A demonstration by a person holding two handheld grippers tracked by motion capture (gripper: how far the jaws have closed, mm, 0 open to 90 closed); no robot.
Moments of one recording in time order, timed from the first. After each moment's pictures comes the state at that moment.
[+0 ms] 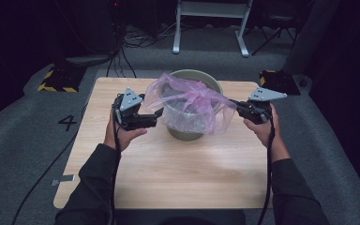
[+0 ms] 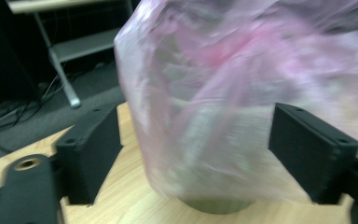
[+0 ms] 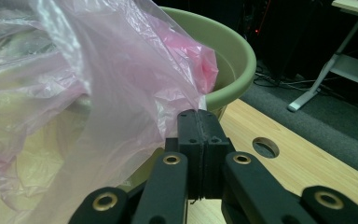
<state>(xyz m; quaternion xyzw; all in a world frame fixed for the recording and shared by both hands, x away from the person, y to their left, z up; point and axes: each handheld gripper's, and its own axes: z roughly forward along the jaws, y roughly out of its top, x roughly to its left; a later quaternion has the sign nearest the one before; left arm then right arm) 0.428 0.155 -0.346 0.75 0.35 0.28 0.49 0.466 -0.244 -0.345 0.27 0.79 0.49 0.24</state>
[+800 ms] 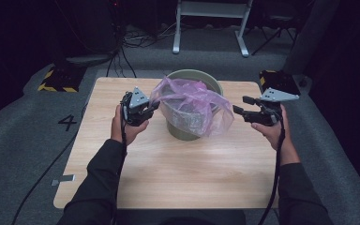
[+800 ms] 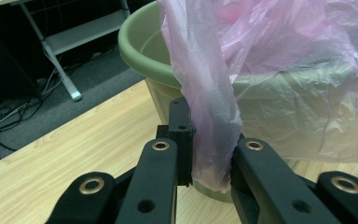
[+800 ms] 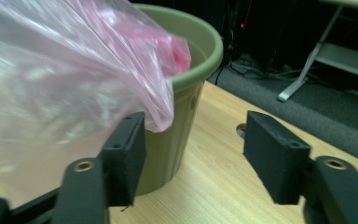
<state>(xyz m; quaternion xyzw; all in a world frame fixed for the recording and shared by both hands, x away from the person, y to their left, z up) 0.446 0.153 -0.363 0.78 0.32 0.27 0.47 0.456 -0.272 -0.341 0.30 0.78 0.50 0.24</state>
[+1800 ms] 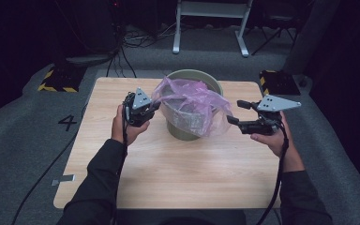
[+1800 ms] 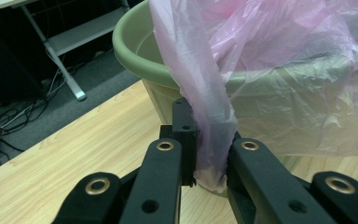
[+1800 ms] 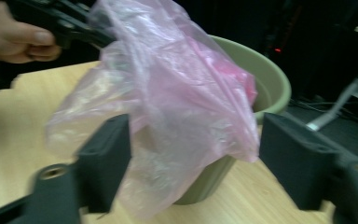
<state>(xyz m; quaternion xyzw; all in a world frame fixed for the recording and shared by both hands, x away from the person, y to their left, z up) 0.444 0.149 -0.363 0.79 0.31 0.28 0.45 0.418 -0.246 -0.320 0.22 0.79 0.51 0.24</state>
